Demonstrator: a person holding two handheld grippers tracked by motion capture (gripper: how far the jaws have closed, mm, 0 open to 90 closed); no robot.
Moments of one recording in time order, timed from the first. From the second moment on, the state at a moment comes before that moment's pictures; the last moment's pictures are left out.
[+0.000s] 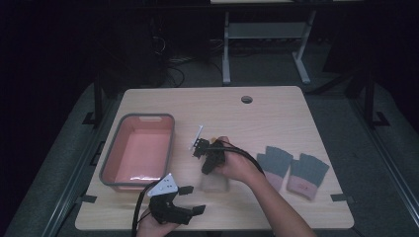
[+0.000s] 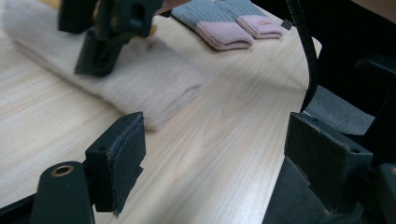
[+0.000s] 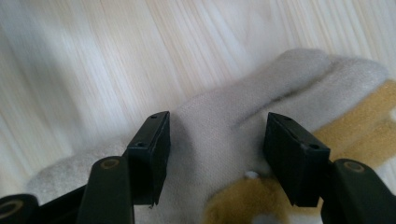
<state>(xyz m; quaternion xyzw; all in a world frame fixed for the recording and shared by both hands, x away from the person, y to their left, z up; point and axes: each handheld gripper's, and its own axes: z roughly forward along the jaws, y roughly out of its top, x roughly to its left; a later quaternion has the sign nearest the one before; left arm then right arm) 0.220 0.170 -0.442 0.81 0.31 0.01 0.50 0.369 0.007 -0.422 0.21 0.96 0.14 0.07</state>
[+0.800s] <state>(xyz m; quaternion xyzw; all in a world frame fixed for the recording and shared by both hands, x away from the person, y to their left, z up) 0.264 0.135 -0.433 0.80 0.40 0.00 0.45 0.344 -0.082 -0.396 0.36 0.89 0.27 0.02</state>
